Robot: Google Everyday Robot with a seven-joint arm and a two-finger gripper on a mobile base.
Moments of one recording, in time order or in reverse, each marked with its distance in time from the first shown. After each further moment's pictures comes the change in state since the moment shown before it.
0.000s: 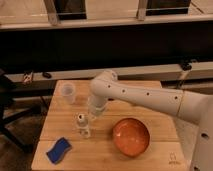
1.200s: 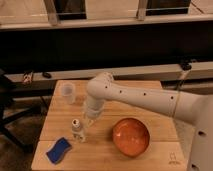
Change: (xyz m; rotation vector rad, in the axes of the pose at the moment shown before) arm -0.037 0.002 0.010 -0.039 -0.081 -0.117
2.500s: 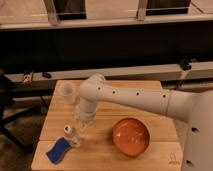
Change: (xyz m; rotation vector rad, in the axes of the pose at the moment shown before) arm -0.037 -0.004 0.010 -0.033 -0.055 -0.085
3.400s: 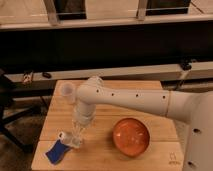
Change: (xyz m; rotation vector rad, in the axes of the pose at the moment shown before) arm -0.019 0.002 0.003 -0.001 -0.019 -0.020
